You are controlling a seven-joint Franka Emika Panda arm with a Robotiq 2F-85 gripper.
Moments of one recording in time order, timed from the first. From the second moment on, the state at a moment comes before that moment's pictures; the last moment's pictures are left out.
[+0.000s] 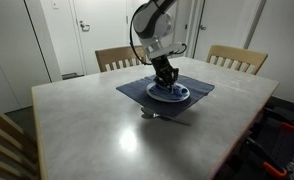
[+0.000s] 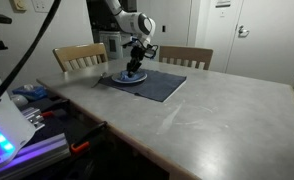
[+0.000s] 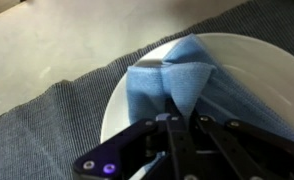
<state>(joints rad) 0.15 0.87 -0.03 -1.48 0.04 1.67 0.45</state>
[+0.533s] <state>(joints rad) 0.19 0.82 0.00 -1.47 0.05 1.86 0.48</state>
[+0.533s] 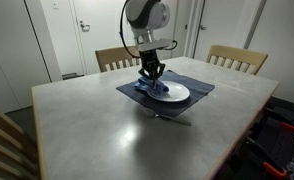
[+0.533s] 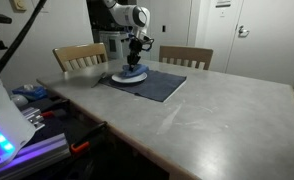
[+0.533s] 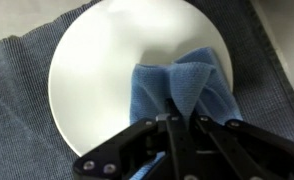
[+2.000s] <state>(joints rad) 0.28 0.85 0.05 -1.40 0.08 2.06 0.49</state>
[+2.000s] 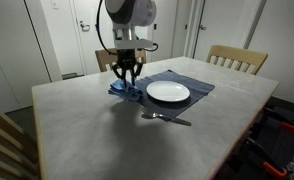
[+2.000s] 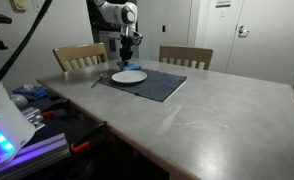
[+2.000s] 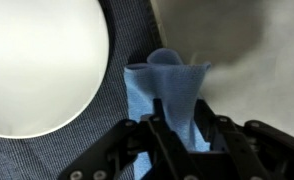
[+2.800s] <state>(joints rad) 0.27 0.72 0.06 -1.40 0.08 2.02 0.35</state>
